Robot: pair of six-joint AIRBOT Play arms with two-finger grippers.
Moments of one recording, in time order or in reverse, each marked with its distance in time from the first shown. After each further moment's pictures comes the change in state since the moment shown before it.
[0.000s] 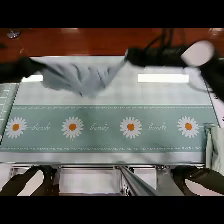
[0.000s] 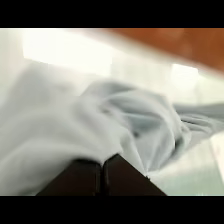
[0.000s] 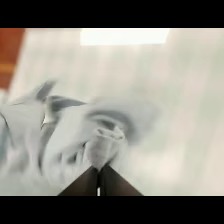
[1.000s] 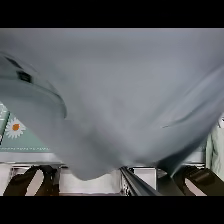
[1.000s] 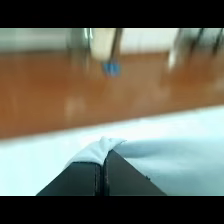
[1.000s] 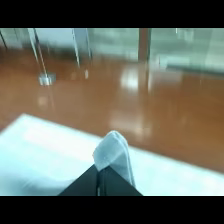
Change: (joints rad) left arm 0.051 0.226 0.577 0.222 -0.343 -0.171; right arm -0.026 0.514 0.327 -0.336 0.509 -0.034
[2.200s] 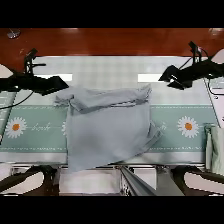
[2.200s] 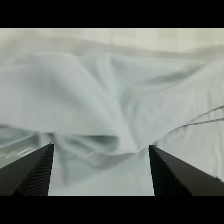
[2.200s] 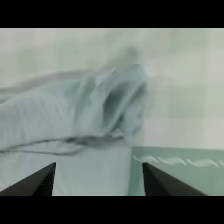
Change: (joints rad) left arm -0.167 -0.560 -0.655 0.134 0.281 0.091; right arm -0.448 -0.651 -0.554 0.349 -0.088 -0.037
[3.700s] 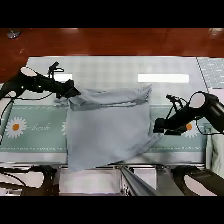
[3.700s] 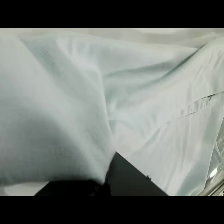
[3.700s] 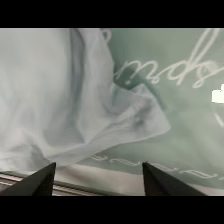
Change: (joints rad) left arm -0.068 -0.336 0.080 -0.248 -0.042 0.055; right arm 0.211 0.269 -0.573 -0.130 0.131 0.085
